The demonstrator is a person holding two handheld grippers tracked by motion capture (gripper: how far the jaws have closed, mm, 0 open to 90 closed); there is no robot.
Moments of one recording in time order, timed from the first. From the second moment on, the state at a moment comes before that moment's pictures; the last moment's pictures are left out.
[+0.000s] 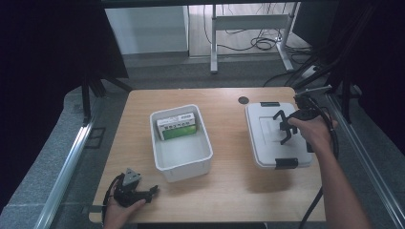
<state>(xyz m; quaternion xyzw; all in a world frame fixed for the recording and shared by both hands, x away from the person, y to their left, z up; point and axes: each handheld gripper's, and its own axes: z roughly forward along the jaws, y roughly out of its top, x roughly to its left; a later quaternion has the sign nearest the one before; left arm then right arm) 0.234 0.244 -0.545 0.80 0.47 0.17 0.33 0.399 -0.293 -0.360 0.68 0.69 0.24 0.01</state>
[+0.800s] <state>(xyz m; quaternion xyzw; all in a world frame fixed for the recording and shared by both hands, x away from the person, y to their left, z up) 0.234 0.244 -0.545 0.80 0.47 0.17 0.33 0.393 -0.265 -0.328 0.65 0.71 0.27 -0.01</state>
